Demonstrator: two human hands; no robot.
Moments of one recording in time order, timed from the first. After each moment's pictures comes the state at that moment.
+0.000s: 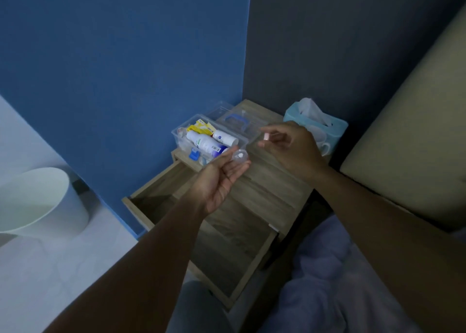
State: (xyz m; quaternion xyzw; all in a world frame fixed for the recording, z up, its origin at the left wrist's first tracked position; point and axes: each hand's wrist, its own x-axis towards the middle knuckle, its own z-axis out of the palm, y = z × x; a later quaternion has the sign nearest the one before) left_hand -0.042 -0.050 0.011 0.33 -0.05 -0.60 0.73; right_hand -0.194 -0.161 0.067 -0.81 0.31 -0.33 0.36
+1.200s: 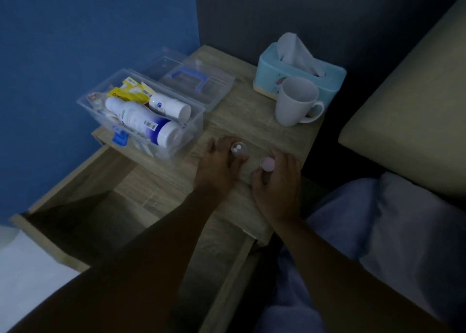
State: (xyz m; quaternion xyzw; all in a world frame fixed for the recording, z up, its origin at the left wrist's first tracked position) left_hand -0.081 -0.171 -0.136 0.74 -0.55 -0.16 0.37; right_hand -0.227 -0.193 -0.146 -0.76 0.55 -0.31 0.15
